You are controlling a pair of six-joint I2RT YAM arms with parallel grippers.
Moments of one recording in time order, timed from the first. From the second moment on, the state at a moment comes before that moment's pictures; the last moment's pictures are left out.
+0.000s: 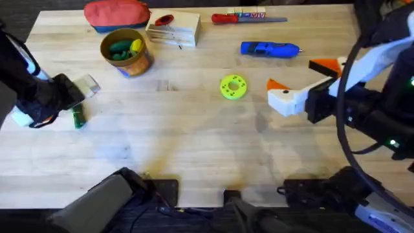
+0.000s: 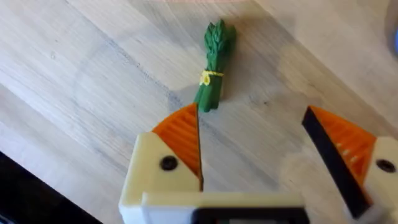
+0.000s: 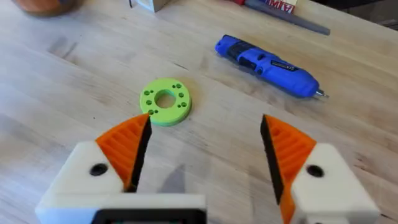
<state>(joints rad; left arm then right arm) 0.63 1.23 0.86 -0.74 -0.10 -0.10 0.52 0.61 0.64 -0.56 0.13 0.02</state>
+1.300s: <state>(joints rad) 0.86 1.50 0.87 -0.59 0.14 0.23 0.52 0.61 0.64 -0.56 0.13 0.02</state>
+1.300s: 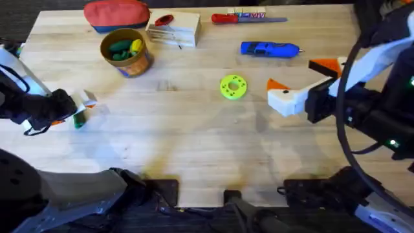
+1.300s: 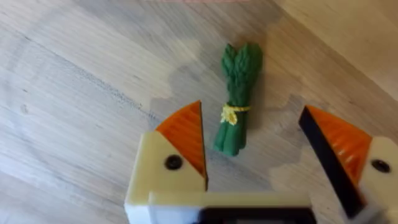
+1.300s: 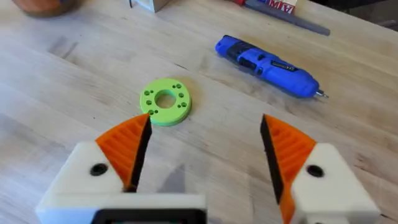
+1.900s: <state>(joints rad) 0.86 1.59 0.88 -0.55 0.11 0.14 0.52 0.61 0.64 -0.56 0.13 0.02</state>
